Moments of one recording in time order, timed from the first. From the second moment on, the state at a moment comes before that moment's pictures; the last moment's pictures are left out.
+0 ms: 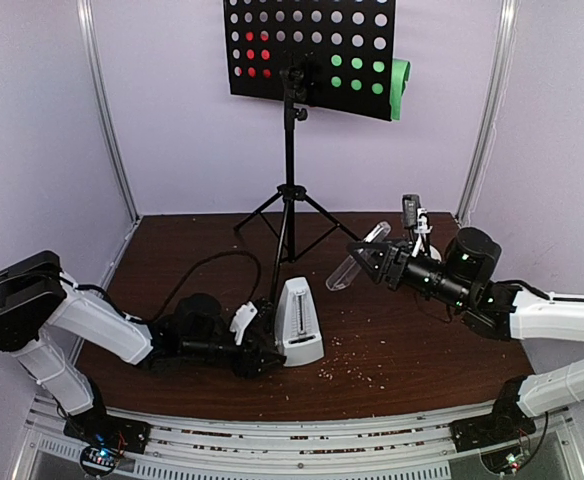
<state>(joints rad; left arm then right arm) -0.96 1.59 0.49 0.62 0.29 -0.25 0.79 1.12 0.61 0.54 -0.13 0.50</state>
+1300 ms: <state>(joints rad) -1.17 1.91 0.86 0.50 -0.47 -0.32 0.79 1.08 0.53 0.59 0.00 0.50</state>
